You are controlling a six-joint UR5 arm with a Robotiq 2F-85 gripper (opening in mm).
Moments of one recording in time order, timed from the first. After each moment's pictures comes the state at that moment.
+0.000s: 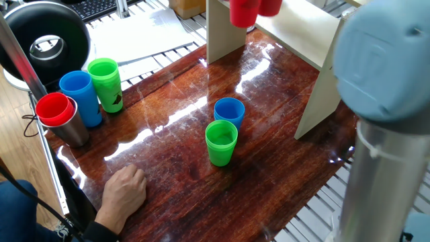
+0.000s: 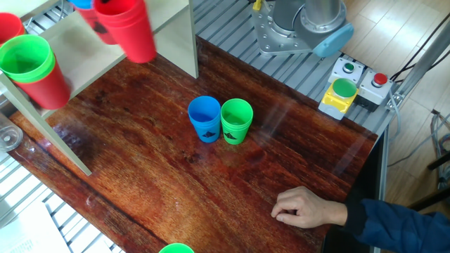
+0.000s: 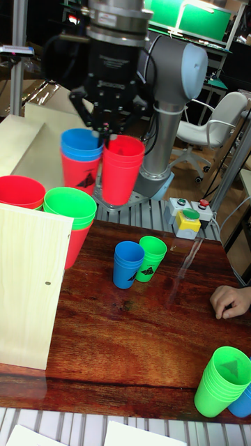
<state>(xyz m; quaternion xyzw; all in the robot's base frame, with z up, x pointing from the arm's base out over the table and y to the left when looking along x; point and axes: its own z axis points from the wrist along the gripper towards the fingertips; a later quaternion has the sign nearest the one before) 0.533 -0.064 0.395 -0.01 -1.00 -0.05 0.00</state>
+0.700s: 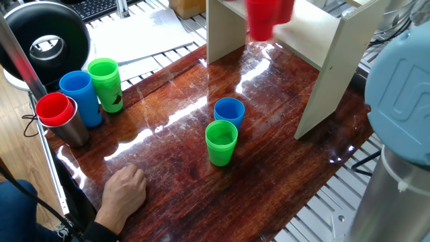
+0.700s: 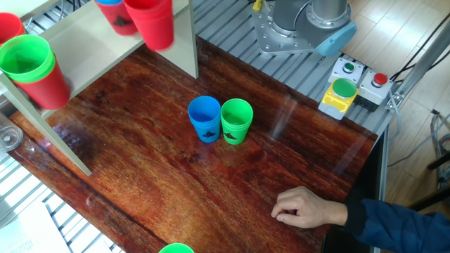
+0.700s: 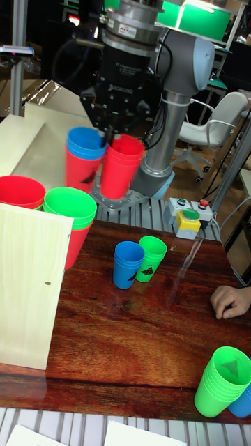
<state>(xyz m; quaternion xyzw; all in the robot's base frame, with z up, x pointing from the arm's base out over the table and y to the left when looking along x) 0.501 -0.088 0.385 0.14 -0.99 0.04 0.03</state>
